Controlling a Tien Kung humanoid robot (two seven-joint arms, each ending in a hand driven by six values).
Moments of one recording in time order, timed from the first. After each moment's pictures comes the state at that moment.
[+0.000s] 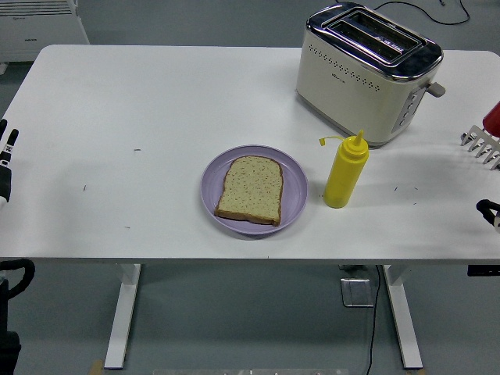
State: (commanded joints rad) left arm -0.06 0.01 -1.86 -1.44 0.62 0.09 -0.02; right arm 0.34 -0.27 1.37 1.34 -0.98 -0.58 0.28
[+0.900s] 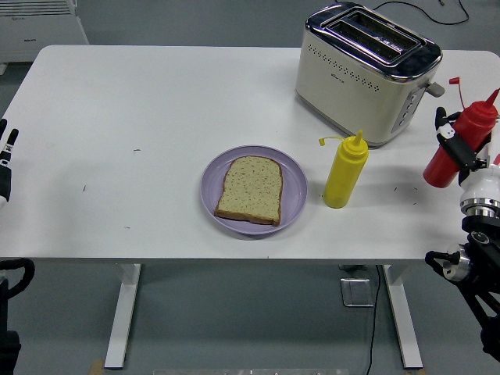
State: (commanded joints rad) left arm -0.06 0.01 -1.85 -1.44 0.62 0.09 -0.02; right arm 0.31 -0.24 1.05 1.20 -0.73 -0.60 0.55
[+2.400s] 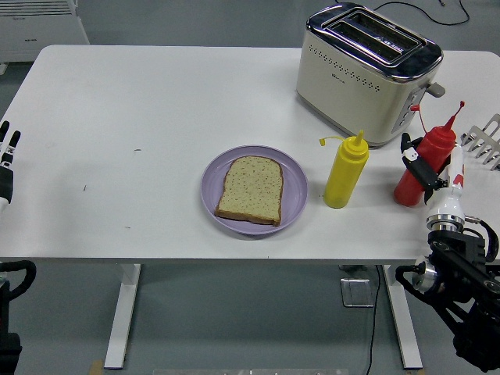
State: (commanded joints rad) left arm -0.06 0.01 -1.85 -1.44 0.62 0.09 -0.03; right arm 0.38 -0.18 0.88 1.01 -0.57 -0.60 0.65
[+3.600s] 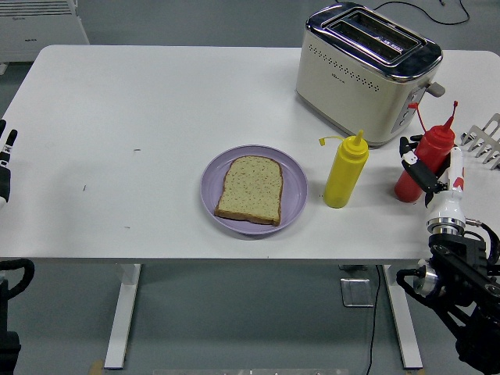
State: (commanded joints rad) left arm -0.06 0.01 -1.86 -1.44 0.62 0.09 -0.03; right arm 0.36 -0.20 0.87 1.05 -0.58 -0.63 0.65
